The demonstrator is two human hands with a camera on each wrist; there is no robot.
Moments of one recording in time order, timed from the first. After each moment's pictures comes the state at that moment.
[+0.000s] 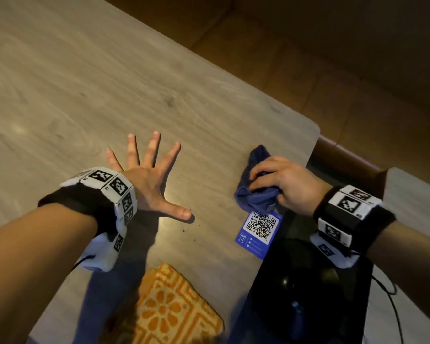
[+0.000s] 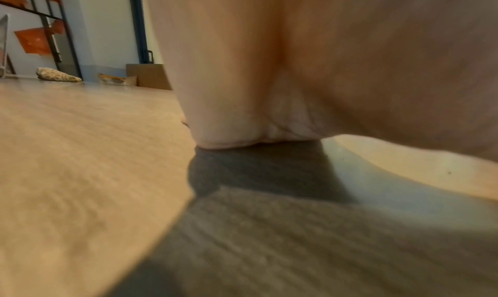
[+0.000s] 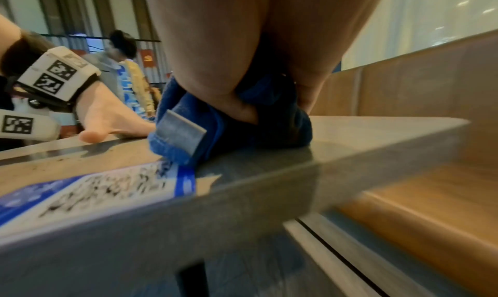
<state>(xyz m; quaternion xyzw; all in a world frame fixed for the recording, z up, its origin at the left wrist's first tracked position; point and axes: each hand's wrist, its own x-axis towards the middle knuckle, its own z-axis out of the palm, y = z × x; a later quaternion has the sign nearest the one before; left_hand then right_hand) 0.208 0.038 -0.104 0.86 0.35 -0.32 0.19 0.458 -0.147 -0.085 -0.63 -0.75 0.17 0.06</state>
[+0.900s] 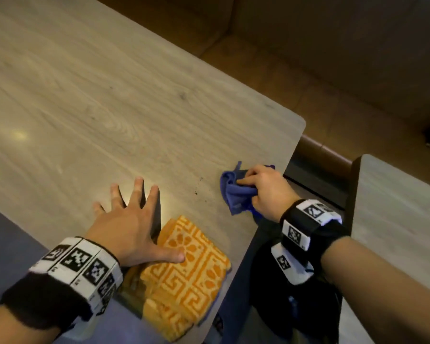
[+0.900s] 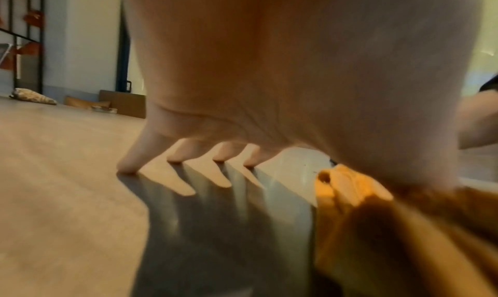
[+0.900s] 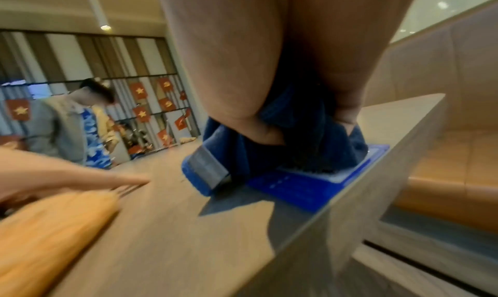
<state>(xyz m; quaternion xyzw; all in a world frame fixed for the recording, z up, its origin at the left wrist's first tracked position) 0.088 -0.072 -0.083 0.84 0.39 -0.32 0.21 0.353 -0.183 -0.072 -0.79 -0.57 0.22 0.02</state>
